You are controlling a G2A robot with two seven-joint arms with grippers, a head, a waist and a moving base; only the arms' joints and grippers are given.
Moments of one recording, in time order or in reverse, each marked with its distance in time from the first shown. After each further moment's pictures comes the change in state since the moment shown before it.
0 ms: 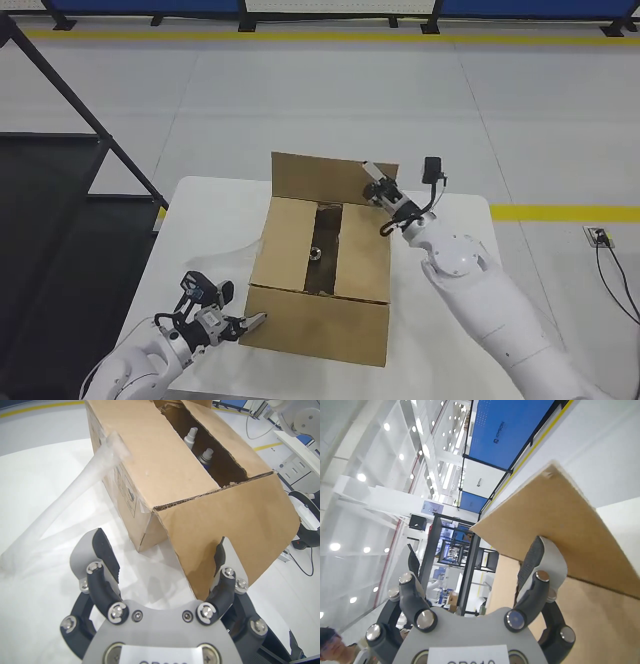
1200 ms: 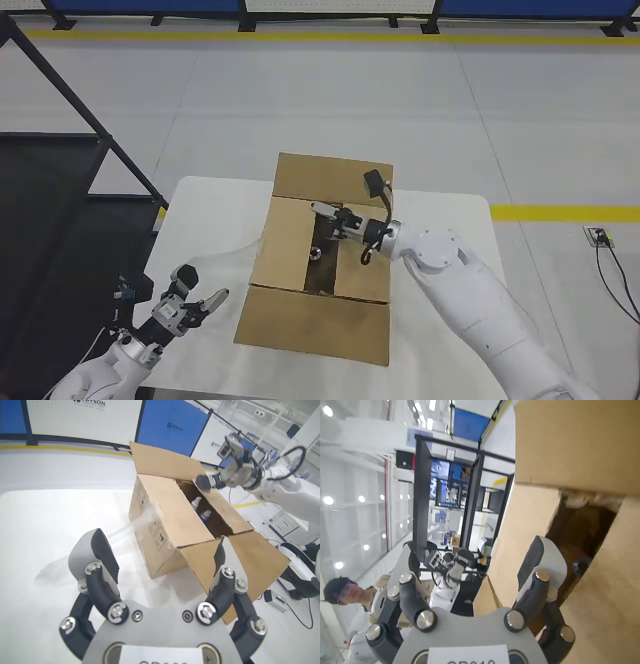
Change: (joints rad) left arm 0.101 0.016 -0.171 -0.055 -0.177 0.005 0.215; right arm -0.016 -0.066 0.035 -0.029 -0.002 0.098 0.565
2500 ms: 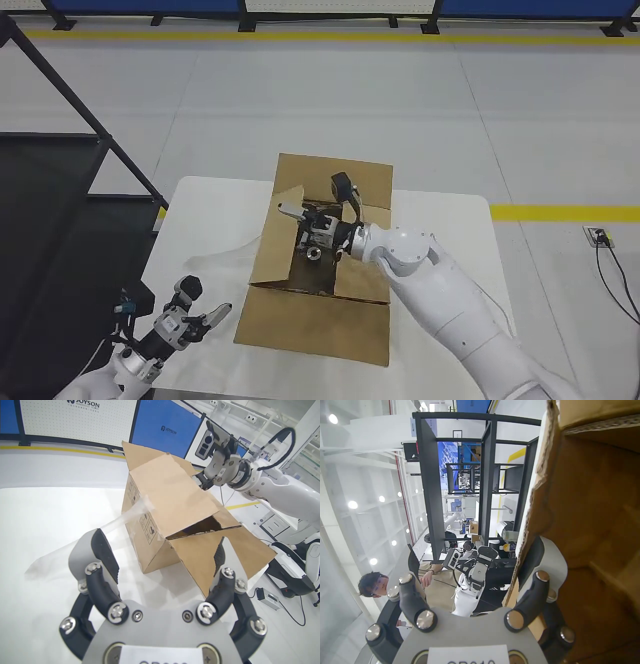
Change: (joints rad) left arm 0.045 0.000 0.019 -0.029 0.026 -0.034 0.000; right arm 0.049 -0.121 -0.064 0.054 0.171 0.041 0.005
